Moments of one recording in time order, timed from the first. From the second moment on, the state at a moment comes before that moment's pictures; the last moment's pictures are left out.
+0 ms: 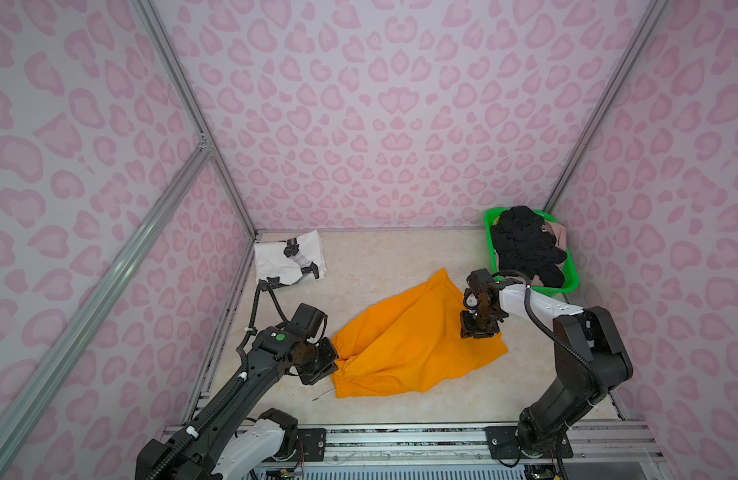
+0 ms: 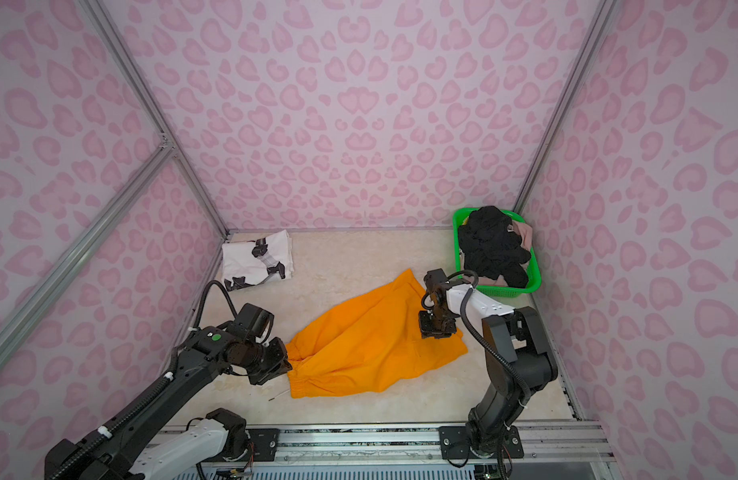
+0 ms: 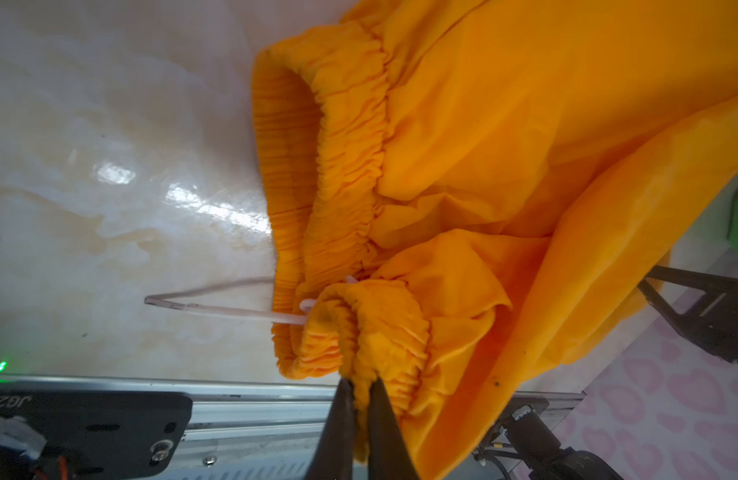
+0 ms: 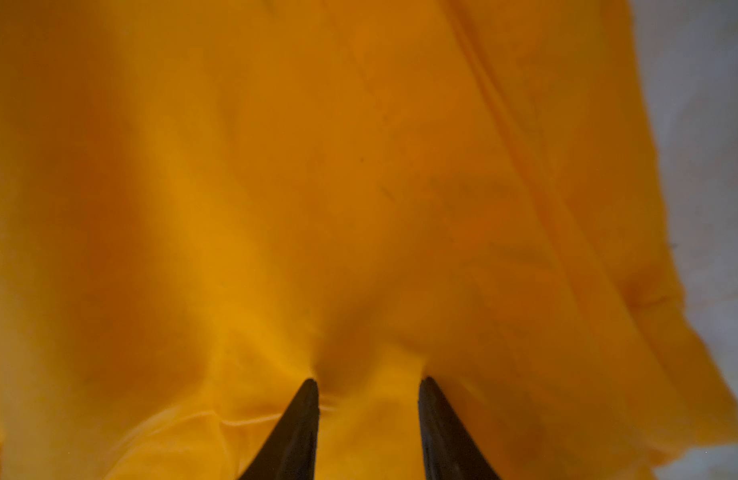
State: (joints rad) left arm -0.42 1.00 0.79 -1.04 0.30 -0.98; right arm 0.33 1.69 1.02 -0.82 -0.15 0.23
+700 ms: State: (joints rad) left arm -0.24 1.39 1.02 -0.77 0.11 -0.80; right arm 0.34 1.71 1.10 -0.78 -0.16 0.24
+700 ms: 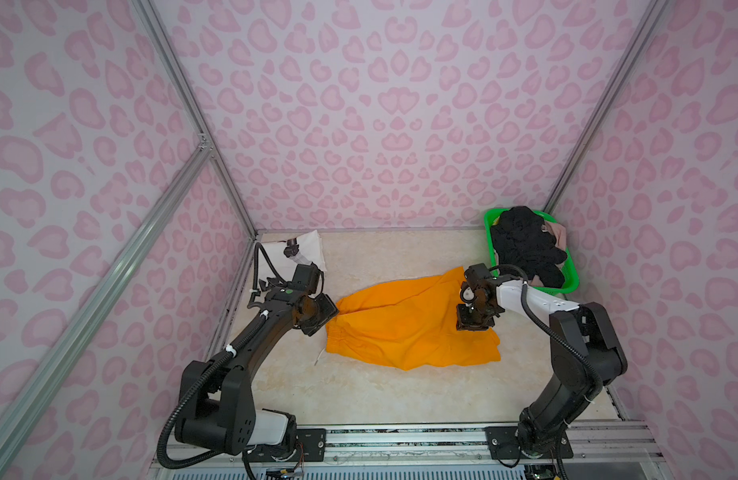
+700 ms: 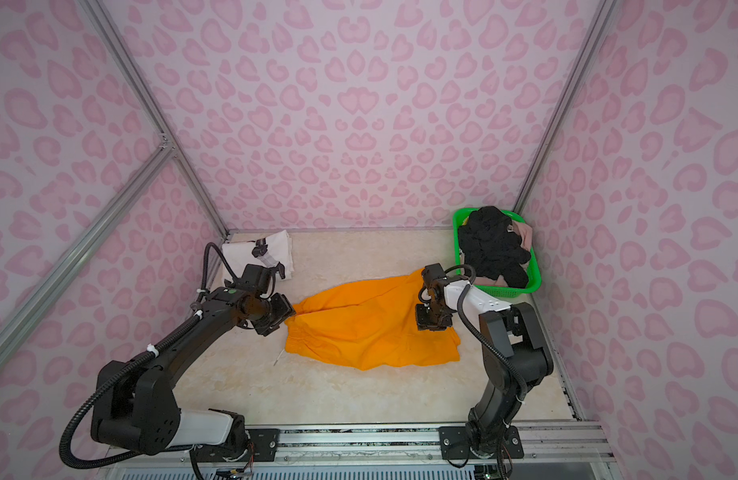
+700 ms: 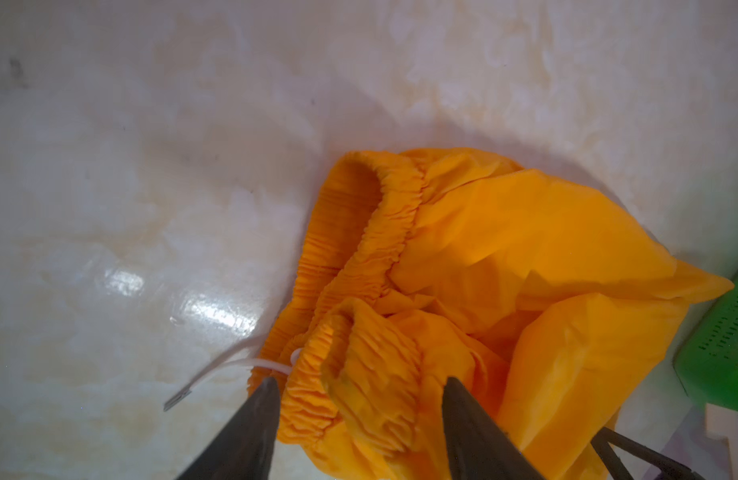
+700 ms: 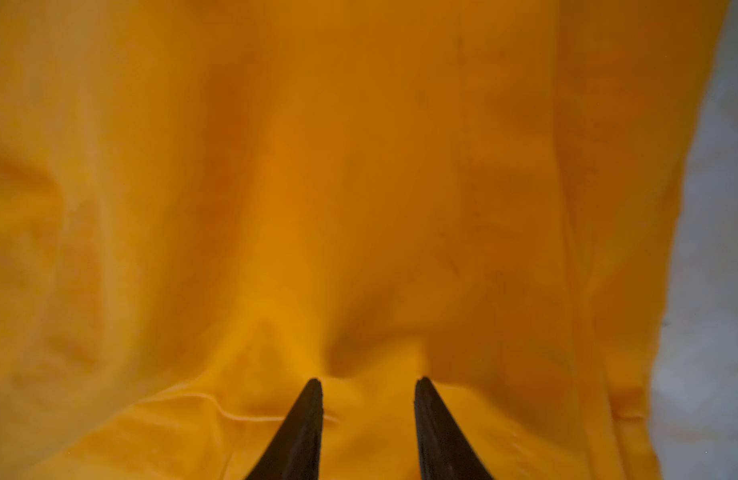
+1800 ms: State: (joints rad) left arm -0.41 1.69 1.17 -0.89 -0.18 -0.15; right arm 0.26 2.18 1.72 -0.82 -0.15 0.07
